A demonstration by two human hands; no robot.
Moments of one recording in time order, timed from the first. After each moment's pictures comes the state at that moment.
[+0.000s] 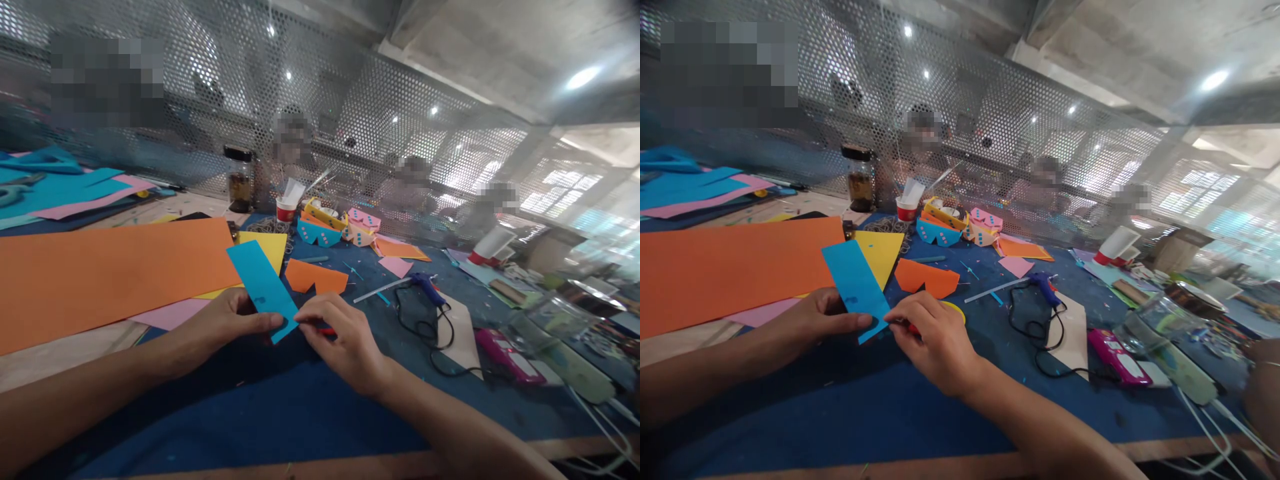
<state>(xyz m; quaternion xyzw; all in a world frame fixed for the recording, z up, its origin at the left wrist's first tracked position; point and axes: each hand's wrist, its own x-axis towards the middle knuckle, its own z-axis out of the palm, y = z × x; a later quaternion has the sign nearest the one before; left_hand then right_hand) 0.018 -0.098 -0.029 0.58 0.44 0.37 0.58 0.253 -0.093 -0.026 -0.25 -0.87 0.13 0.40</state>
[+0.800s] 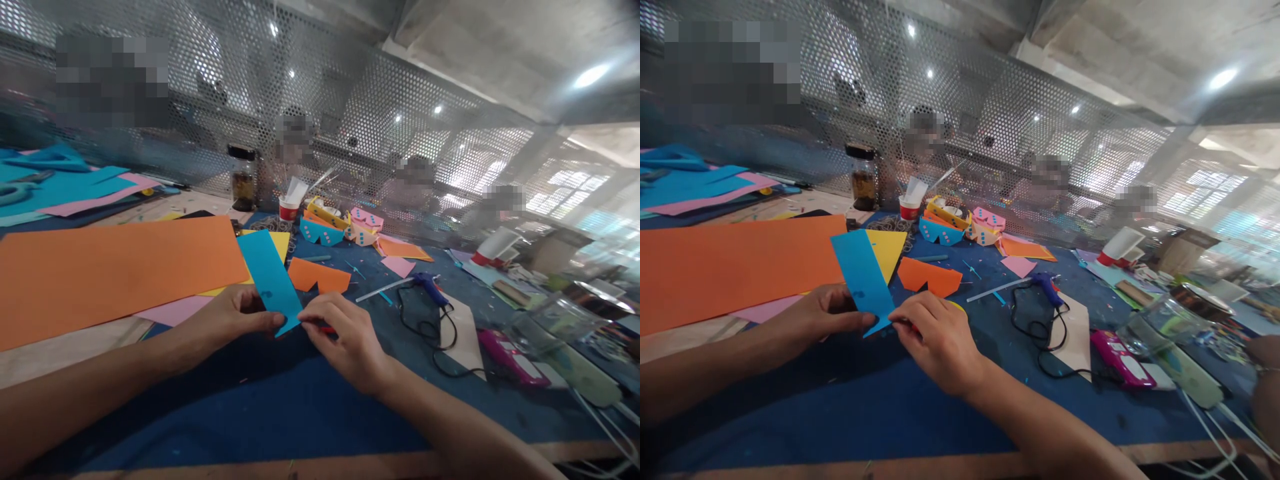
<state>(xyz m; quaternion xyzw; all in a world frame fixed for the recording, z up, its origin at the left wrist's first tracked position) 0.019 -0.096 -0.027 0.62 0.43 0.37 0.54 0.254 -0.092 -0.027 -0.25 -0.88 0.09 0.39</state>
